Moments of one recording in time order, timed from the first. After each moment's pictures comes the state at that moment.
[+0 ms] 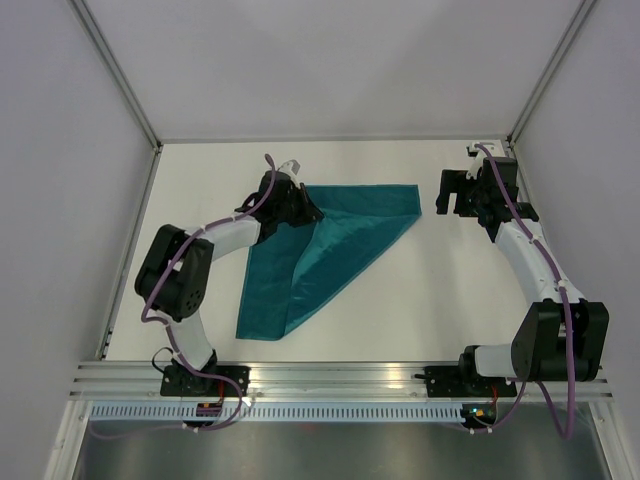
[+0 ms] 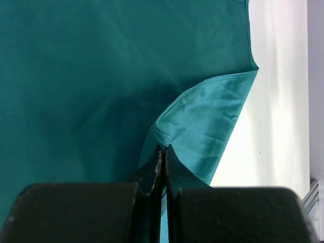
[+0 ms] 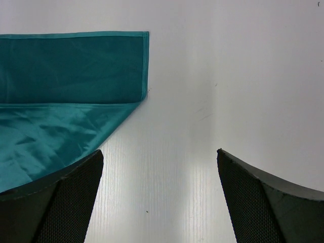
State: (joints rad) left arm -0.47 1.81 1.09 0.13 0.24 -0.64; right arm -0.02 1.36 1.06 -0.36 -0.08 0.05
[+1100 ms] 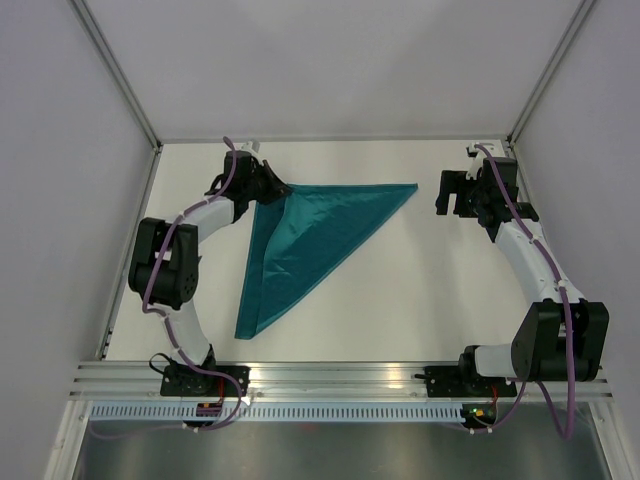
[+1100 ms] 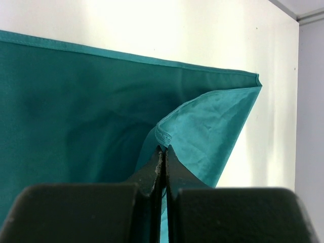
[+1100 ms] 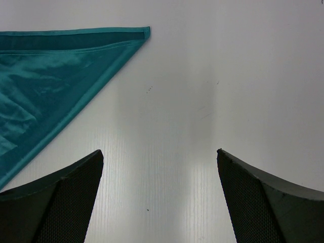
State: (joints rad) left arm -0.22 1.86 1.21 0.10 0.33 -0.65; right arm -0.02 1.36 1.06 -0.37 -0.09 0.05
